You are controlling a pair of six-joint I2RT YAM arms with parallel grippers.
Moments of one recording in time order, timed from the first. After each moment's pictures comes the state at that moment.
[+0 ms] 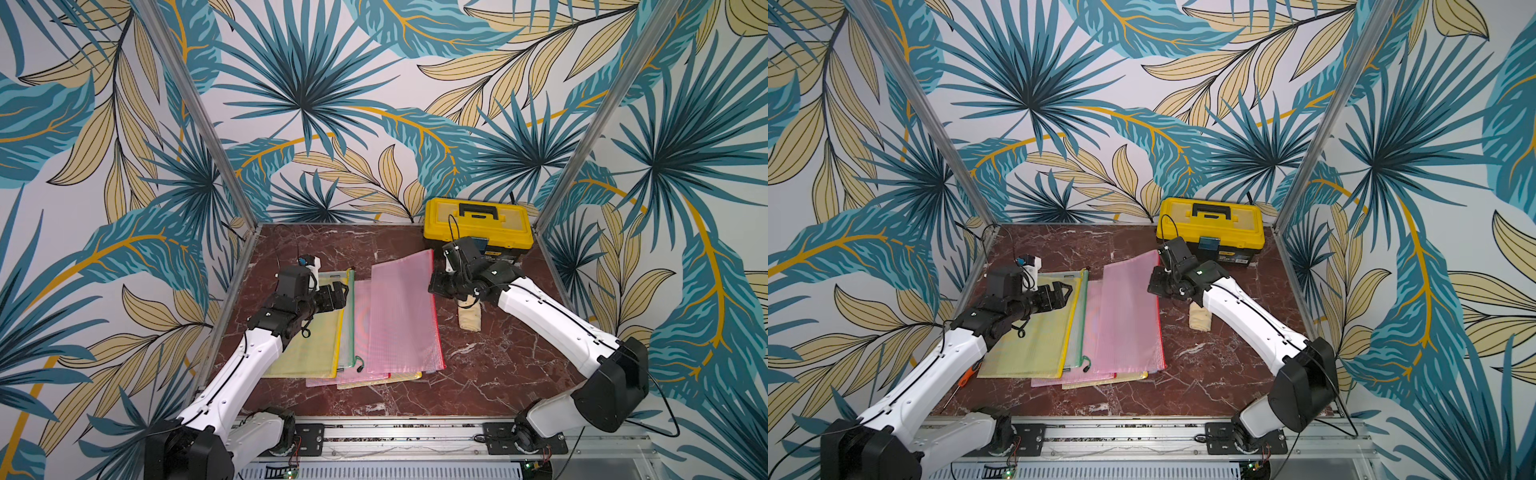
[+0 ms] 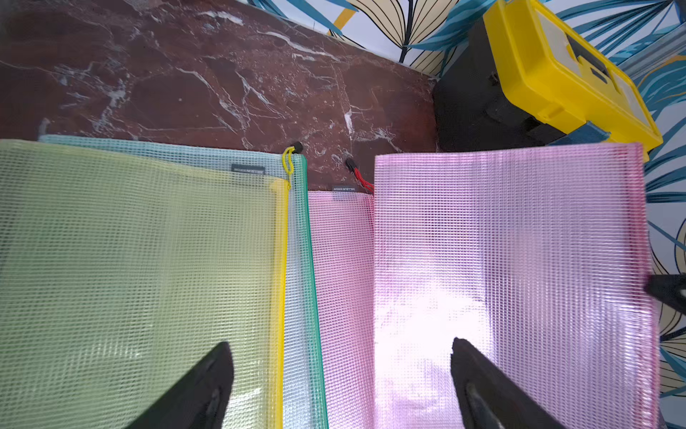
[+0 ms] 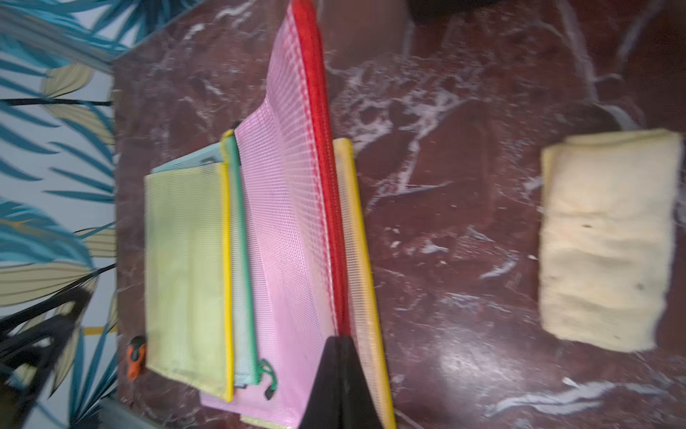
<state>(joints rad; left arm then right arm) -0.21 1.10 0.81 -0.37 0.20 -0.44 0.51 1.49 1.29 -0.75 0.01 0.75</state>
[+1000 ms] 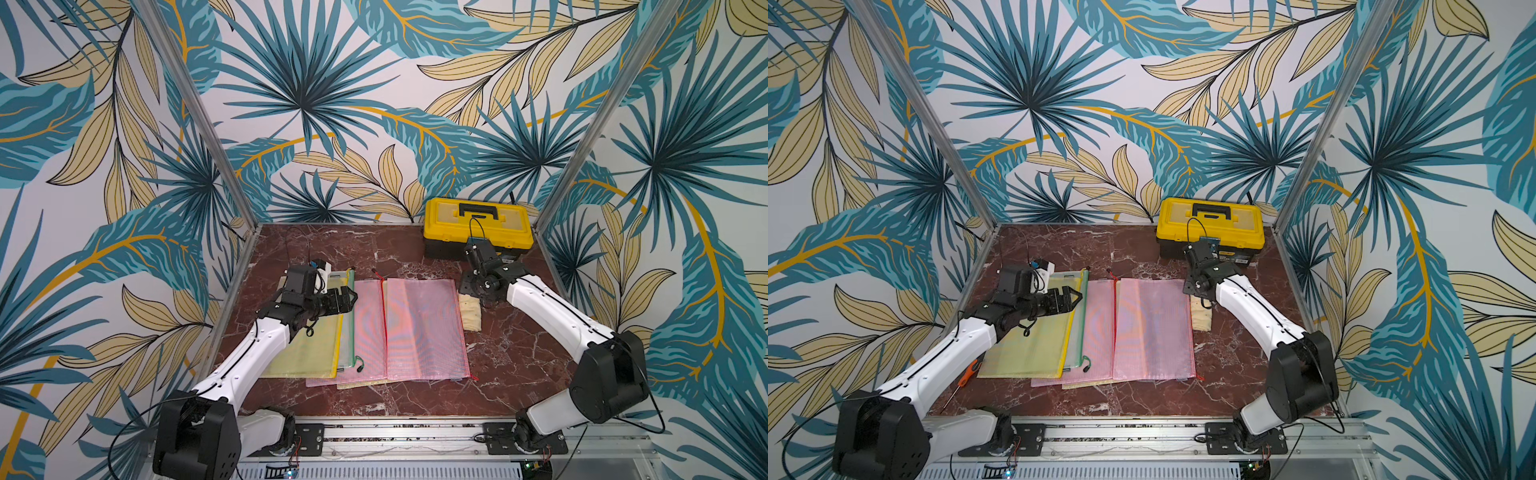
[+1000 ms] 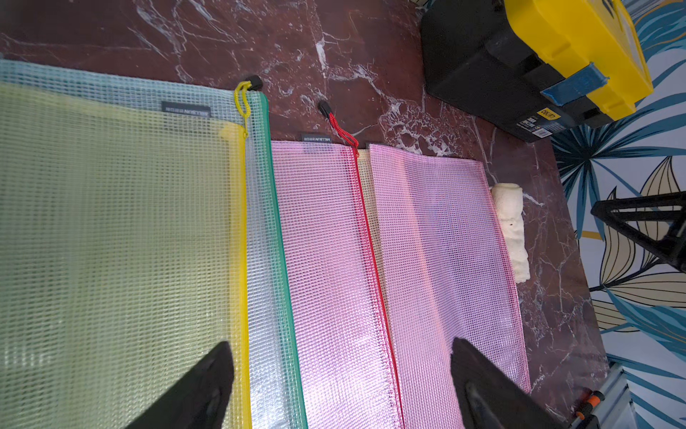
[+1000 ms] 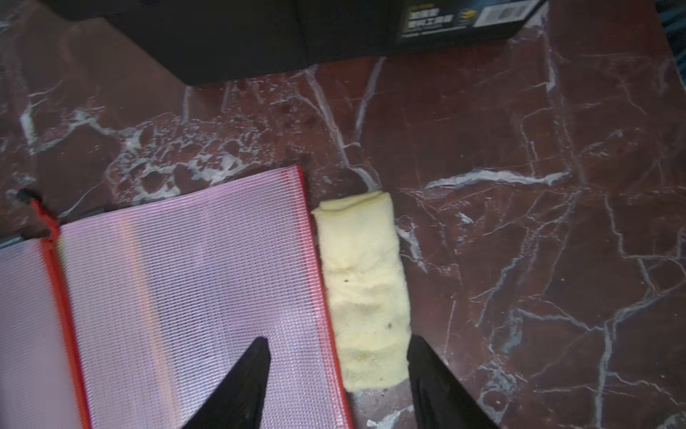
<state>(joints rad) -0.21 1.20 0.82 -0.37 0.34 -0.43 0.29 1.55 1.24 -0.78 0.28 0.58</state>
